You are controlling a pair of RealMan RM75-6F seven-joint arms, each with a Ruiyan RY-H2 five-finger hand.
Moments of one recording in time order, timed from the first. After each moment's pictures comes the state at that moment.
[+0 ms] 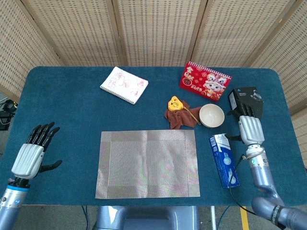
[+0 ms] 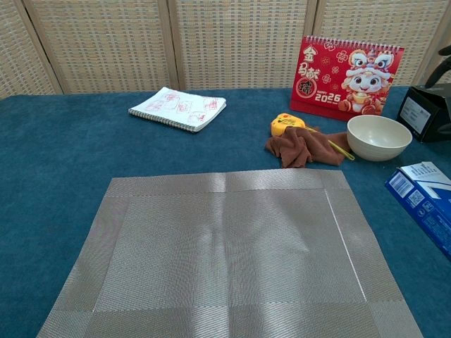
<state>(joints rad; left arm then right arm) -0.24 -1.18 0.01 -1.69 1.56 1.47 0.04 0.48 -1.36 0.31 -1.46 -1.10 1.10 -0.12</state>
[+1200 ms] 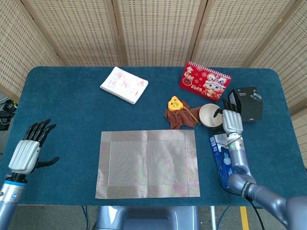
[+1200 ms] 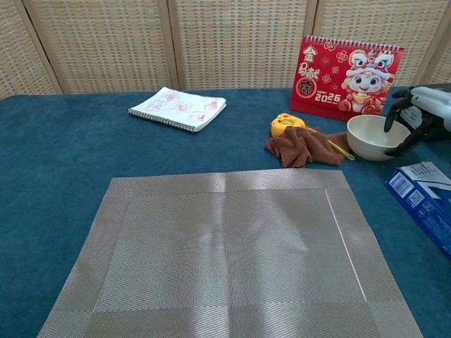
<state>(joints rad) -0.25 -1.17 -0.04 -1.65 1.51 1.40 -0.05 0.66 -1.68 0.33 -0.97 -0.96 0.89 -0.09</state>
